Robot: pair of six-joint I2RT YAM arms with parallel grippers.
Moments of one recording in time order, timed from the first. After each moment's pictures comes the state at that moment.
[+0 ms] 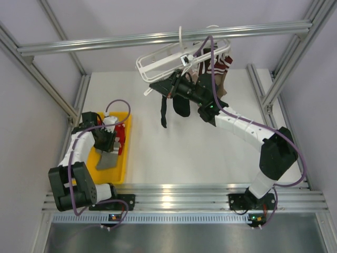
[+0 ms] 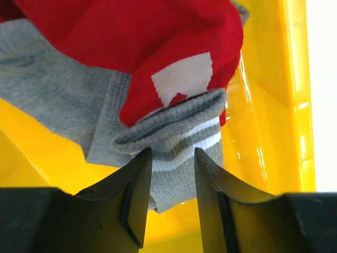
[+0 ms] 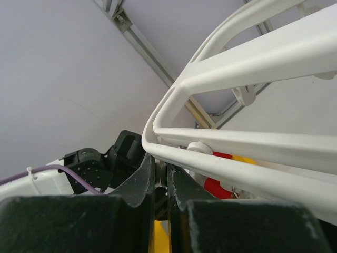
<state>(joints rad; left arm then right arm) 0.21 1.29 0.81 -0.73 0.22 0.52 0.70 1.66 1.37 0.50 -0.39 0.71</state>
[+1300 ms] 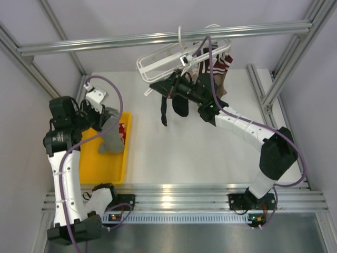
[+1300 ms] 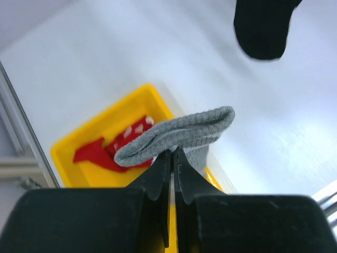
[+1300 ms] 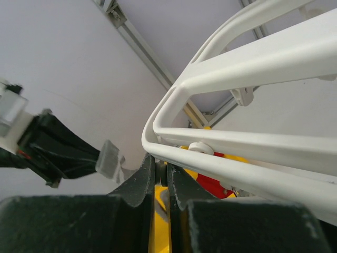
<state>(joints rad) 0.21 0.91 1.20 -0.92 0.58 0.52 0.70 1.66 1.38 0.48 -0.39 0.68</state>
